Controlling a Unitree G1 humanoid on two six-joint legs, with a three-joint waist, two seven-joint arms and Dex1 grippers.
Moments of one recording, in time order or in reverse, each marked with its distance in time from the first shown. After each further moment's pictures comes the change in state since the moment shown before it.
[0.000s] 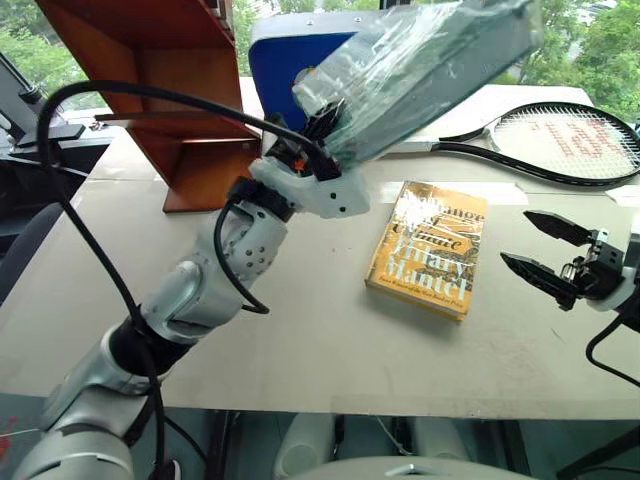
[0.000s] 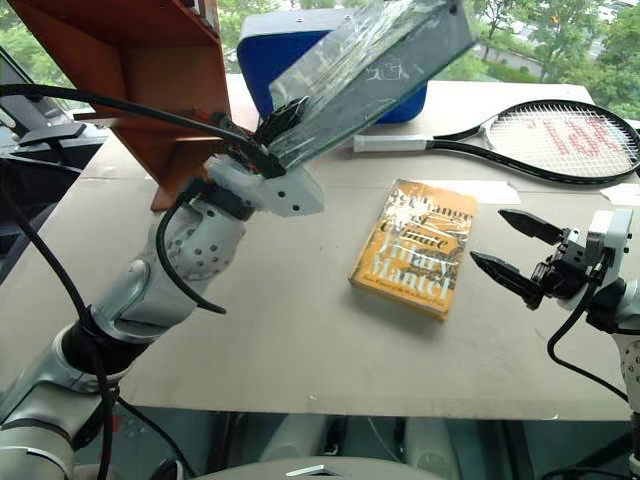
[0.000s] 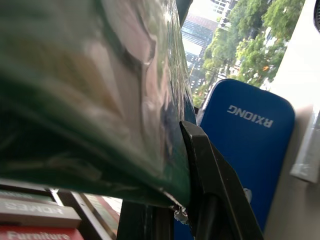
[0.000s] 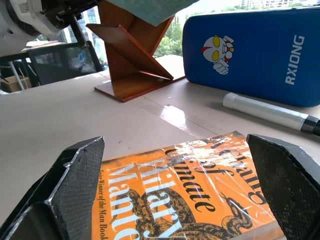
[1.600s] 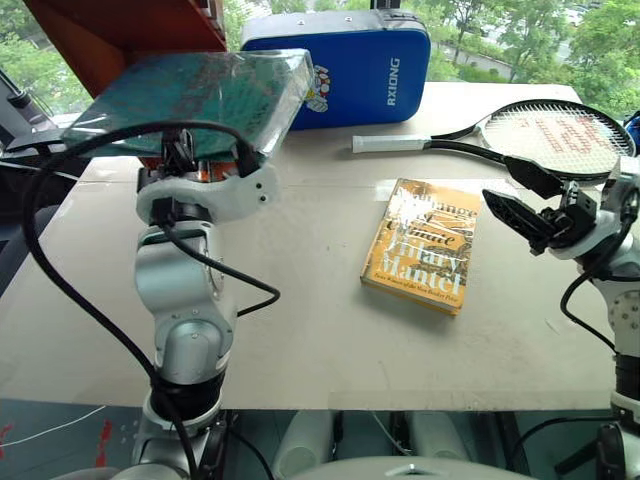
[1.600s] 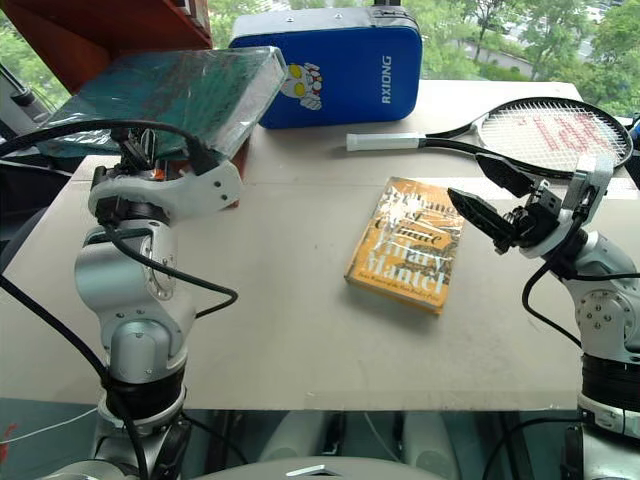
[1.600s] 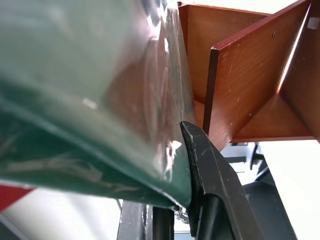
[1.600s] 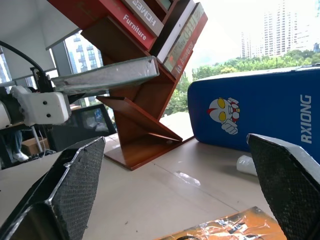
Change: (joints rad) left arm 0.278 -0.461 0.423 -0.165 1.163 0.156 -0.729; right arm -0.286 0.110 0.074 0.061 0.091 0.083 -0.108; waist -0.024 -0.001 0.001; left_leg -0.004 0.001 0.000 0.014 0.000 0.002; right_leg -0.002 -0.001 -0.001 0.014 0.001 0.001
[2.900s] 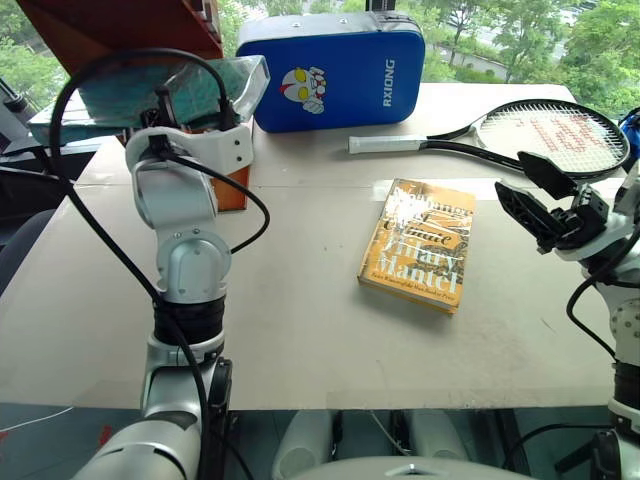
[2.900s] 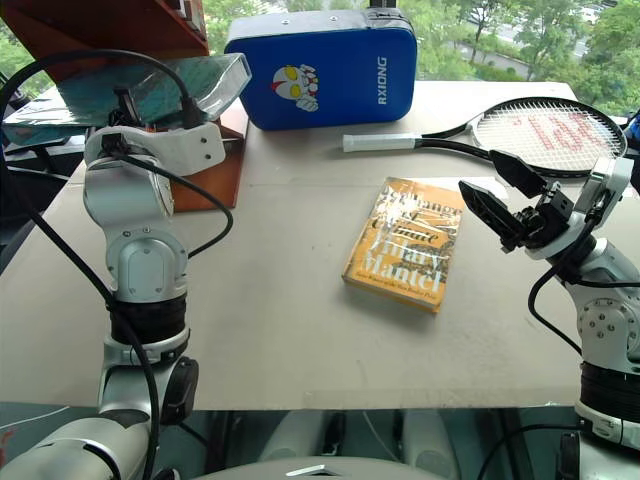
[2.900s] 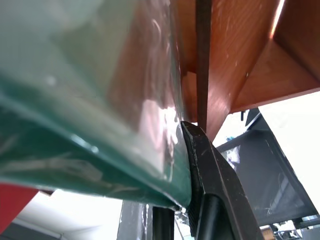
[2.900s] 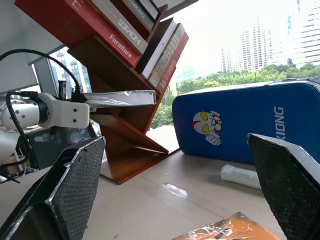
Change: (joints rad) left arm -0.319 0.036 0.106 0.416 0.117 -0.048 -0.186; right arm 0.061 0.046 -0.038 -0.045 0.014 -0.027 -0.053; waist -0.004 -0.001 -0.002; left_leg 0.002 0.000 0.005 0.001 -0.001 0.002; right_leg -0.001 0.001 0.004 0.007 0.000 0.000
